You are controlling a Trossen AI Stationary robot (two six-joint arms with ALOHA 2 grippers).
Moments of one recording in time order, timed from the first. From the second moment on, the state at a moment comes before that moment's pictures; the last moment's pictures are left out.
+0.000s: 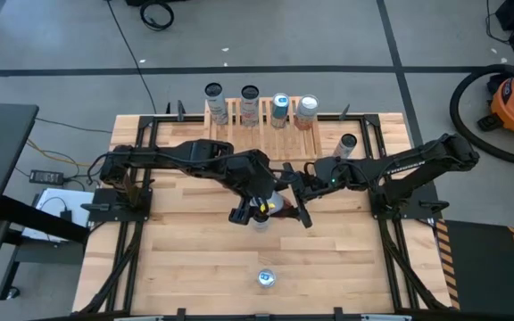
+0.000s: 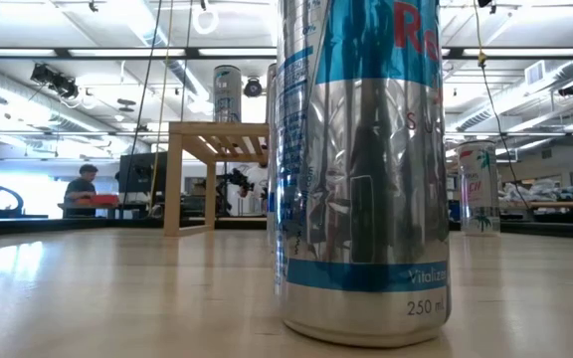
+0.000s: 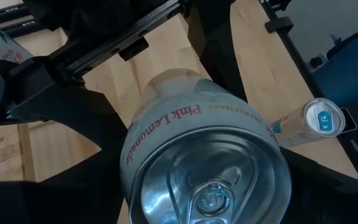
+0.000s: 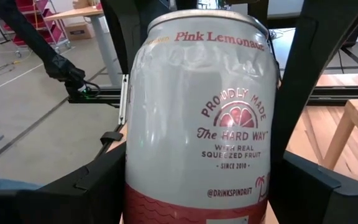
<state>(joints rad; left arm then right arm) -0.10 1.84 2.04 -1.05 0.09 0.20 0.12 1.32 0.90 0.18 -0.12 0.10</state>
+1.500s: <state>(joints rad) -0.07 1.84 2.04 -1.04 0.11 0.14 0.11 1.32 0.90 0.19 -0.13 0.10</state>
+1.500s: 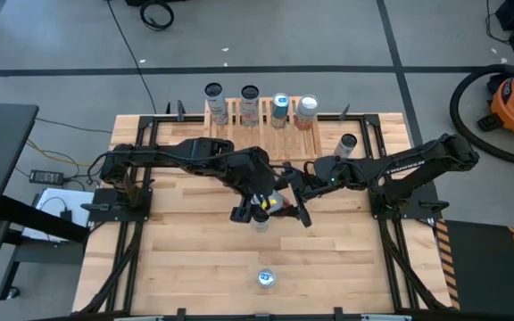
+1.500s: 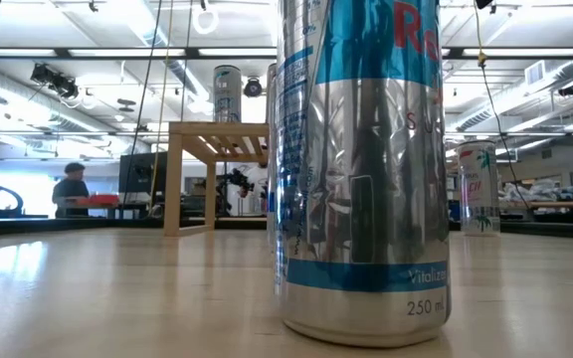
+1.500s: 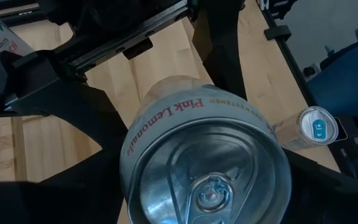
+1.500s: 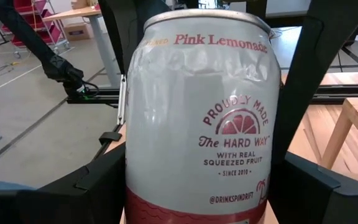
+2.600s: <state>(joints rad) -0.06 1.84 2.03 -0.79 0.10 0.08 0.13 1.16 0.90 0.03 -0.07 0.13</state>
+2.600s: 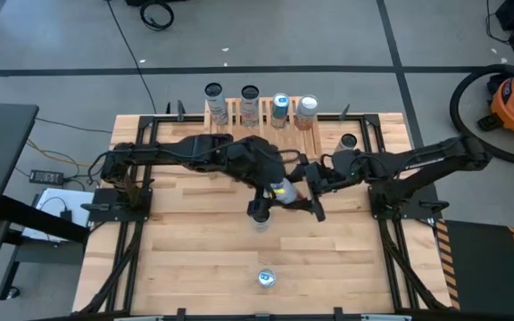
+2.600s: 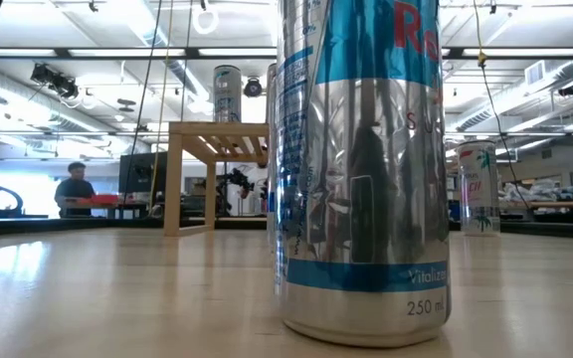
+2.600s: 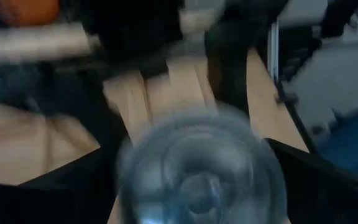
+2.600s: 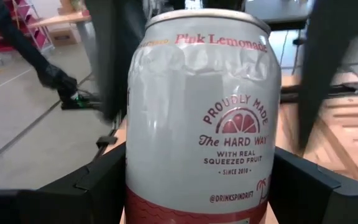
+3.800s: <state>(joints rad) 0.10 1.58 2.03 -1.09 0.11 0.00 -0.26 1.02 0.90 -0.16 -0.01 -0.06</state>
